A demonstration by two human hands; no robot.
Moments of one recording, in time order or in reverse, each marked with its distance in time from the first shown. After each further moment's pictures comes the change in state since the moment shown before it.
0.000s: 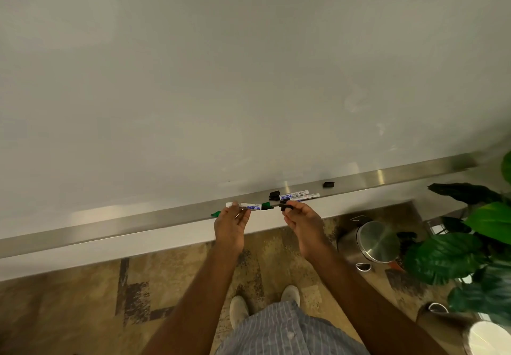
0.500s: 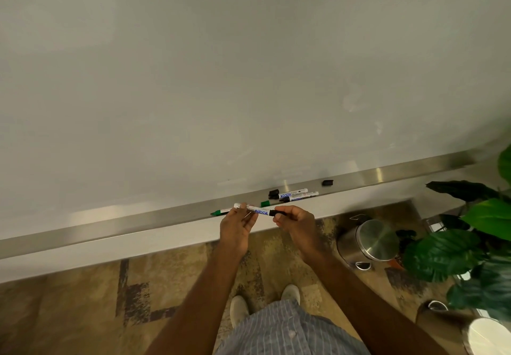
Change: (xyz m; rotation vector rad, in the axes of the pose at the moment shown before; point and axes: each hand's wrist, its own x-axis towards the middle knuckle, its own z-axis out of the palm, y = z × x) left_hand -0.009 -0.010 -0.001 0.145 -0.064 -0.040; right_hand -0.010 0.013 -0.002 -0.325 -0.135 -0.187
